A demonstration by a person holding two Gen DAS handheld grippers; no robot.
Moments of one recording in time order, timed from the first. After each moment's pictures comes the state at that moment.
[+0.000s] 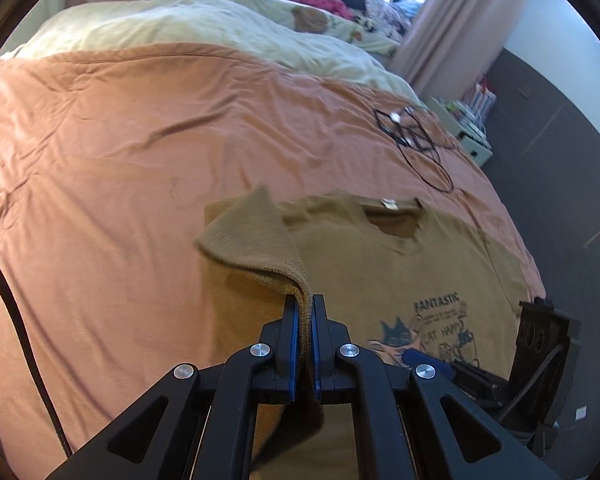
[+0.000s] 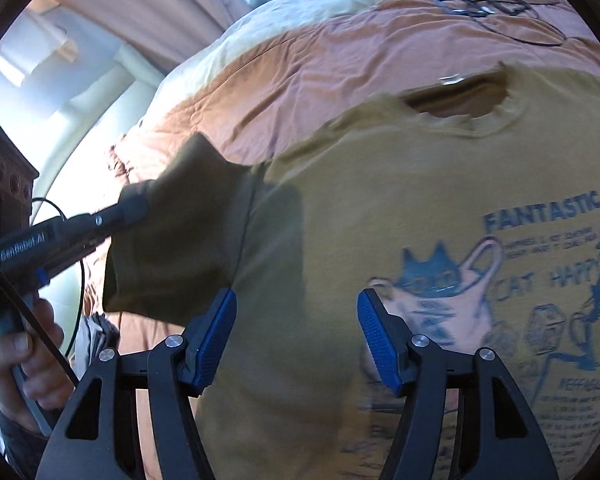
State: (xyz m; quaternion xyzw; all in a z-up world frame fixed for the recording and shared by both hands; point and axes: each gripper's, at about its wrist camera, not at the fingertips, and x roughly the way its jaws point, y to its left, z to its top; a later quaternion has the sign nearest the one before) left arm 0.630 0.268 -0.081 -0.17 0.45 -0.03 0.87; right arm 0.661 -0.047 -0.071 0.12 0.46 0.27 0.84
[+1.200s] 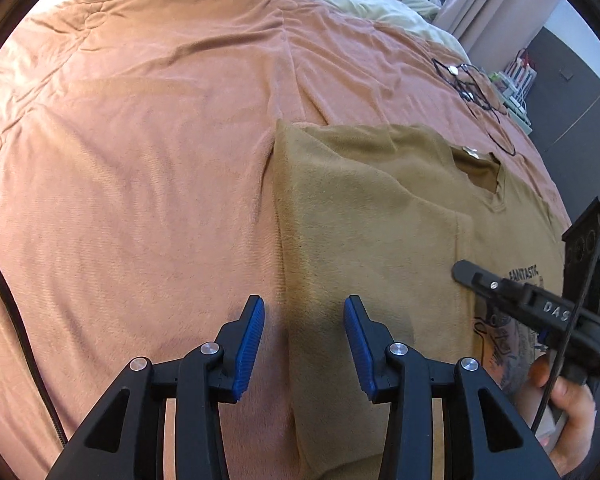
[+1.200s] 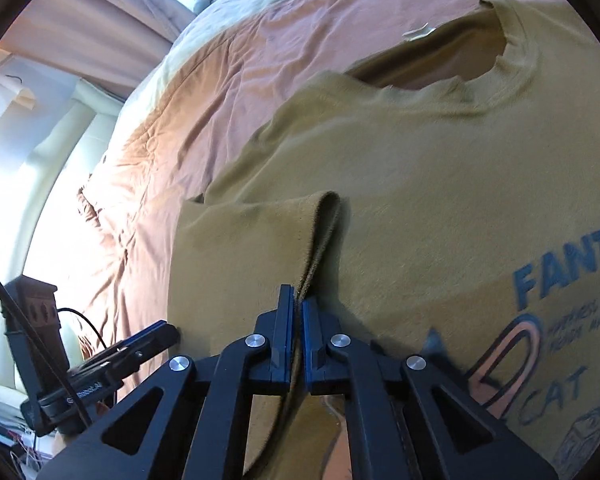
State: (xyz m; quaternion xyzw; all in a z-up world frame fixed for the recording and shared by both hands) left arm 0.644 0.300 -0.187 -0.17 0.51 0.01 0.84; right arm 0.764 -0.015 -0.129 0.20 0.49 0.24 0.82
